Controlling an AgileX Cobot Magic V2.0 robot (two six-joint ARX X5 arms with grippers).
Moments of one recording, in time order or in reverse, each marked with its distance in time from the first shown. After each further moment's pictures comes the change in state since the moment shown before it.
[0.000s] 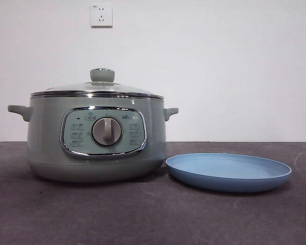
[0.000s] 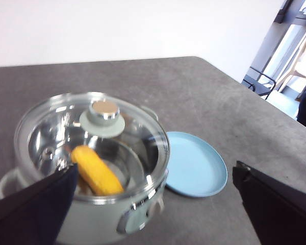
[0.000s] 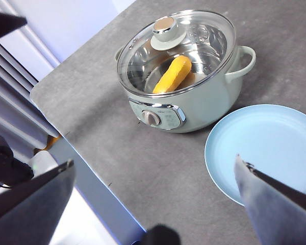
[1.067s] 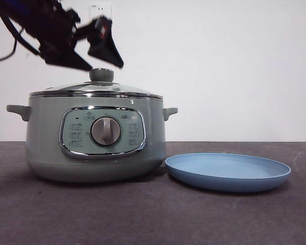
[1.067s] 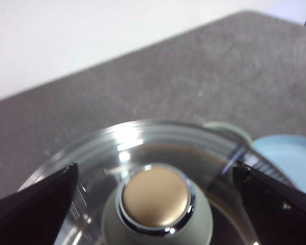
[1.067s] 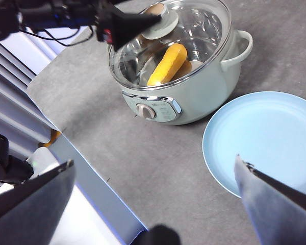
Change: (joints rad) left arm -0.383 0.831 0.099 0.697 -0.478 0.167; right arm 0.000 0.066 0.000 0.000 0.000 0.000
